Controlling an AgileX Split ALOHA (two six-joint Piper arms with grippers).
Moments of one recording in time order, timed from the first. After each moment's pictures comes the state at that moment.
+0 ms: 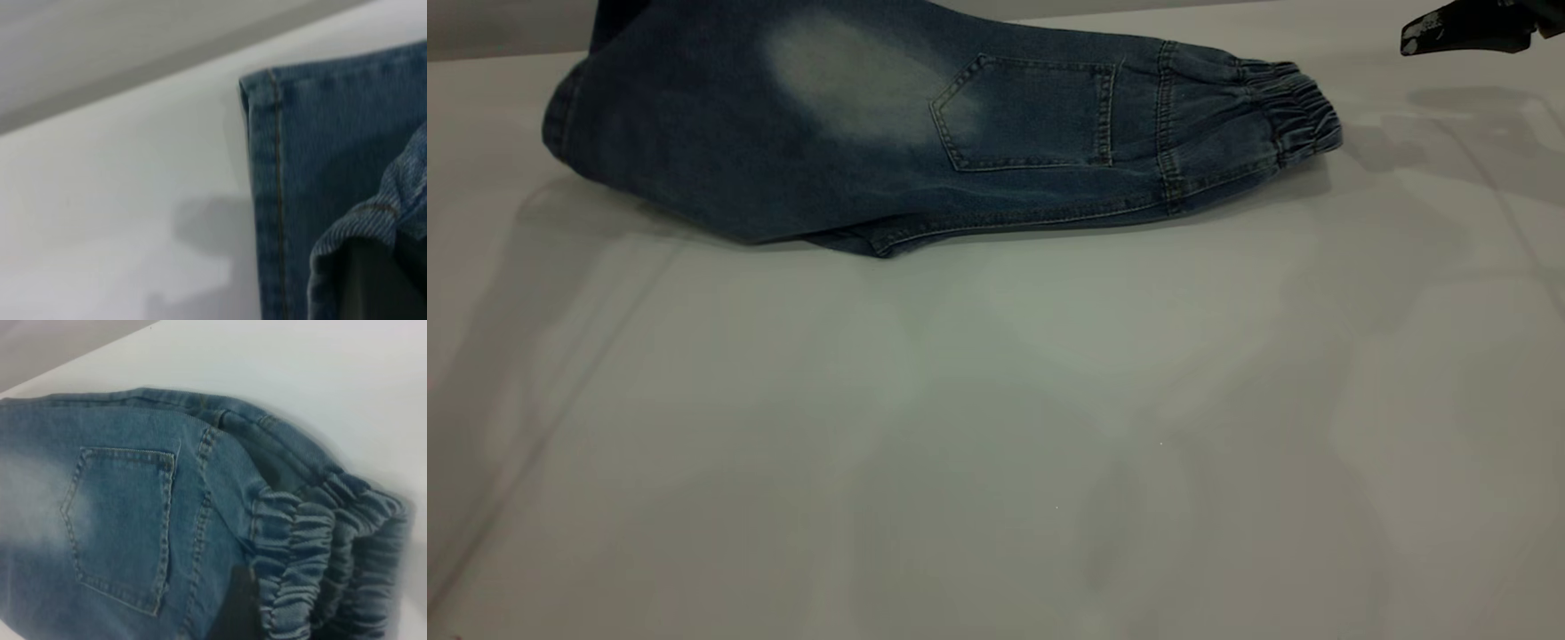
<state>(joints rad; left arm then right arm) -0.01 2.18 -1.58 -0.28 0.36 0.54 -0.19 2.27 -1.42 1.30 0.78 -1.06</state>
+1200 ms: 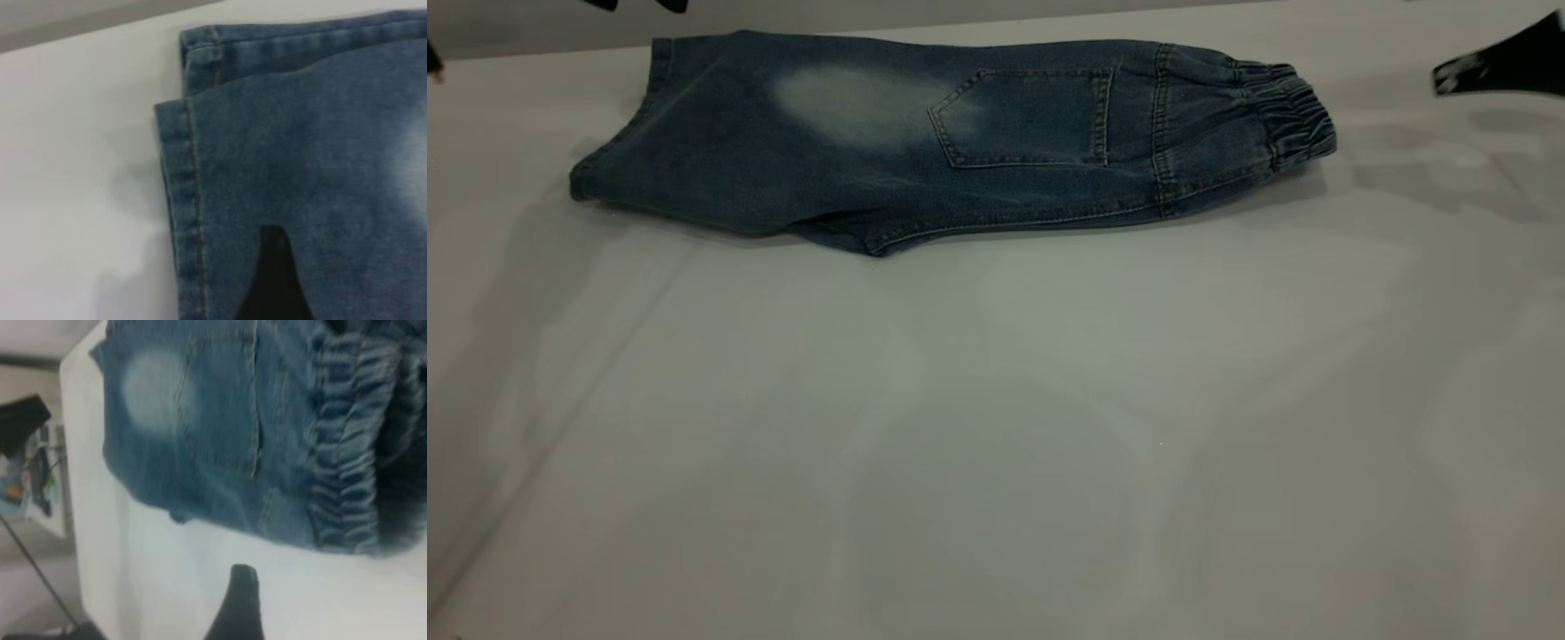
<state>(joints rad) -0.01 2.18 -1.62 -0.37 0.53 0.50 -0.32 2.32 -1.42 1.21 1.20 -0.89</state>
